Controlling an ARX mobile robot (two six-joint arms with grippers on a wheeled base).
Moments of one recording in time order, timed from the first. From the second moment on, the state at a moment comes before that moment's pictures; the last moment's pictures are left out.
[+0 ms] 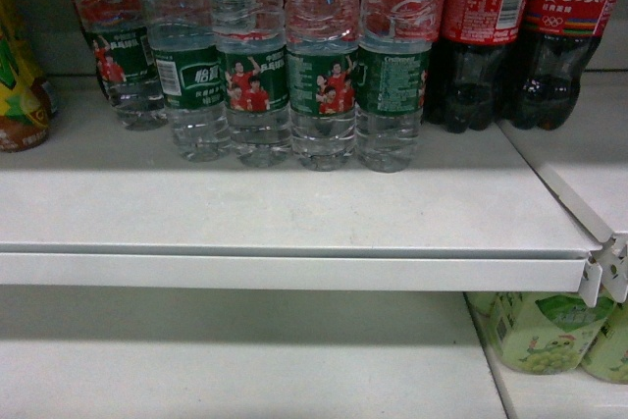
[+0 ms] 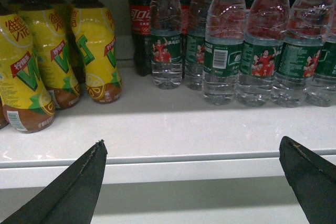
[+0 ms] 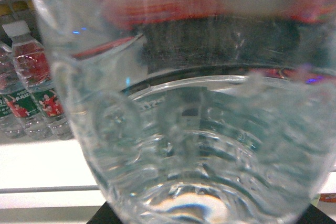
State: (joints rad) left arm 0.00 0.01 0.01 0.00 0.00 0.00; right arm -0.15 0.48 0.20 0.27 -0.25 0.13
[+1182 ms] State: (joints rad) left arm 0.00 0.01 0.01 0.00 0.00 0.00; right arm -0.15 0.48 0.20 0.27 -0.25 0.13
